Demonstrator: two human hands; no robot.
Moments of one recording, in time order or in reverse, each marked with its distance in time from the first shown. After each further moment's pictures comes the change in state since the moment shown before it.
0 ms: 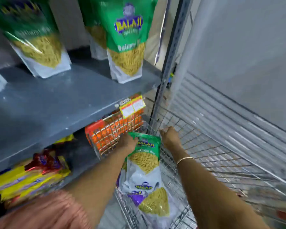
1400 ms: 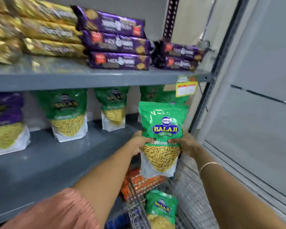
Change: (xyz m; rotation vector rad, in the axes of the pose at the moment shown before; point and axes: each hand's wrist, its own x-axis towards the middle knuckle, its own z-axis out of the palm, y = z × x) left_hand -0.094 0.062 -0.245 -0.878 -0.068 0.194; right_hand -0.126 -0.211 -0.083 0.529 -0.338 -0.499
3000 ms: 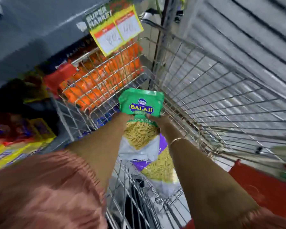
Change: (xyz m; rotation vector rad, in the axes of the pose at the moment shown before) left_hand 0.130 -0.435 0.070 0.482 0.024 -0.852; right_hand 0.014 0.463 -0.030 0.182 0.362 0.813
